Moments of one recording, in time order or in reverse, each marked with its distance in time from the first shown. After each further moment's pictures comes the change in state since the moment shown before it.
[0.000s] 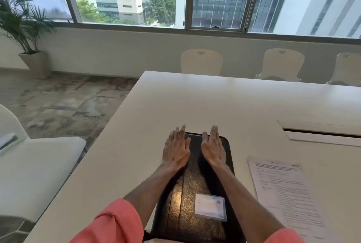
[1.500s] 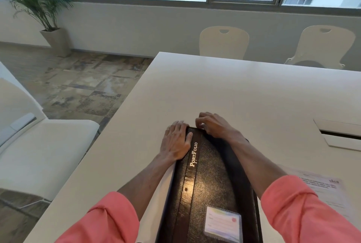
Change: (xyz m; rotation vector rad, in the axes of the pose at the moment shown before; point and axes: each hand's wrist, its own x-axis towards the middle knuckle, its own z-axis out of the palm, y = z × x) left_hand 0.050 -0.071 0.006 0.102 -0.035 0.004; right_hand 0.157 -0.015 0.037 -0.536 -0.414 -0.884
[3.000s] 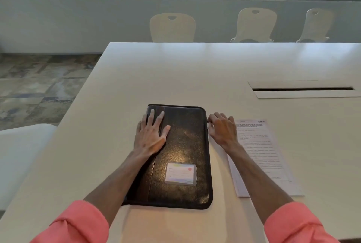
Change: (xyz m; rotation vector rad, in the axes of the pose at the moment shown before) left_hand -0.086 0.063 0.009 0.116 -0.071 0.043; right_hand -0.255 -0.030 0.025 -0.123 0.407 0.685
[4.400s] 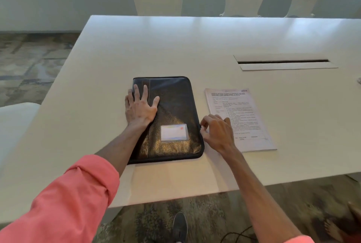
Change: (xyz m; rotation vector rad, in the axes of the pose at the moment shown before) left_hand -0.030 0.028 -0.005 0.026 -0.002 -0.209; right_hand -0.147 -0.025 -0.053 0.145 -0.124 0.089
